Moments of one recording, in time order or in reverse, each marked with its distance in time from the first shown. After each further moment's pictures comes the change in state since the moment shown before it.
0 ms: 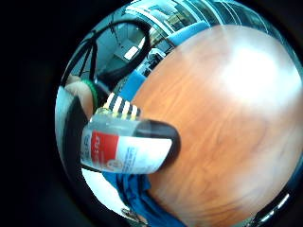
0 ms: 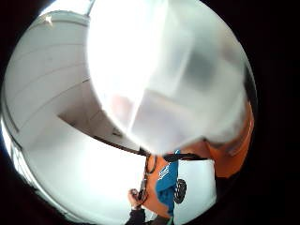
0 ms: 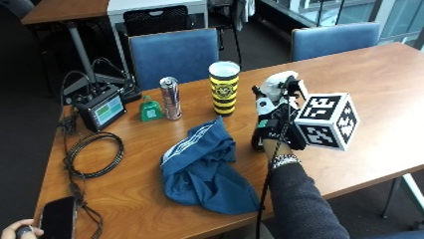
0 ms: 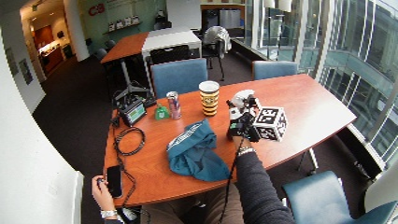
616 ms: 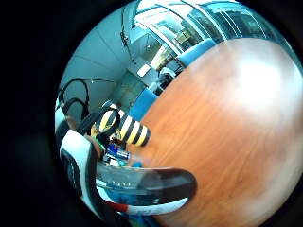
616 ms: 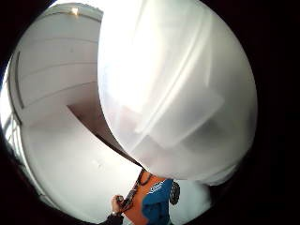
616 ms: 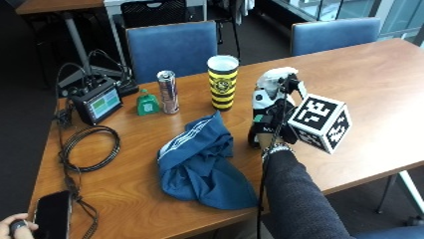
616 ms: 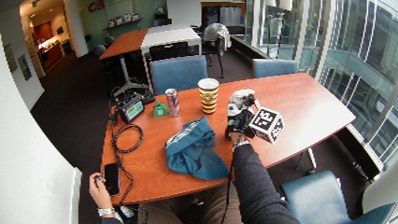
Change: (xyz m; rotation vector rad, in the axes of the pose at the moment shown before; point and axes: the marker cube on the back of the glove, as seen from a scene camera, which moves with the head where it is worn) arm -0.014 -0.015 0.011 0.192 -0.163 -0.136
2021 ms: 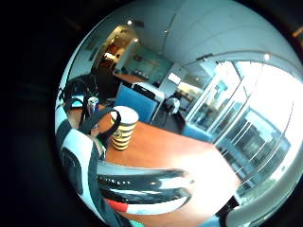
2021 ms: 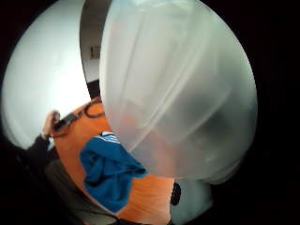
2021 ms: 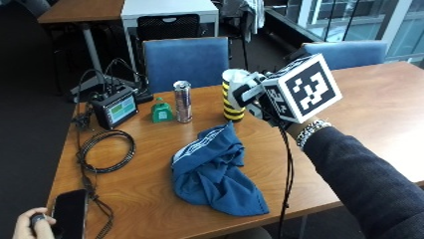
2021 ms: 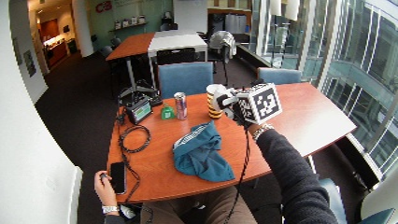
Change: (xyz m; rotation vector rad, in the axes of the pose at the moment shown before) arm -0.085 -0.002 -0.020 -0.188 0.563 -1.241
